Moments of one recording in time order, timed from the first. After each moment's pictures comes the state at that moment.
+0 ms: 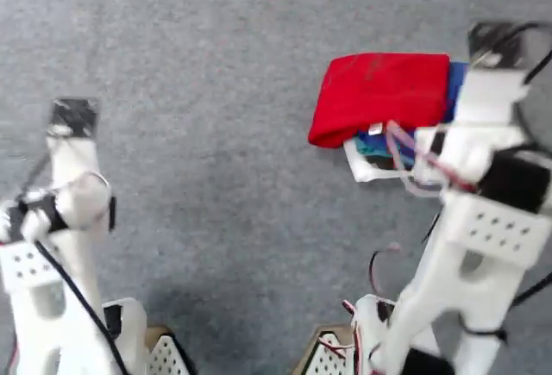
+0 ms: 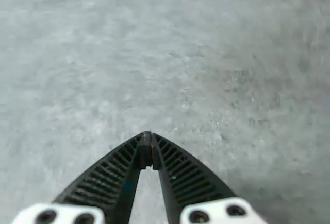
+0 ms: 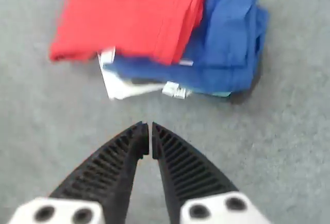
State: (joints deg) left arm -19.3 -54.8 46.8 82.6 -18.1; right arm 19.1 -36.4 10.5 92.4 16.7
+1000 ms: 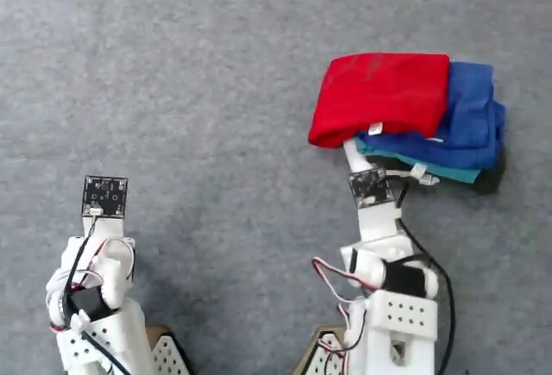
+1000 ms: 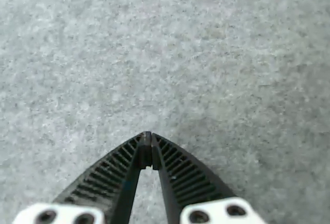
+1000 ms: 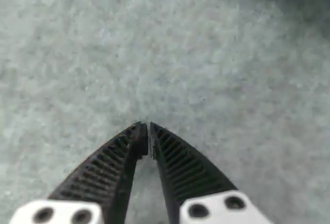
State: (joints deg) left arm -23.7 -103.3 95.0 69.6 -22.1; right arm 10.5 -80.6 94.1 61.3 22.8
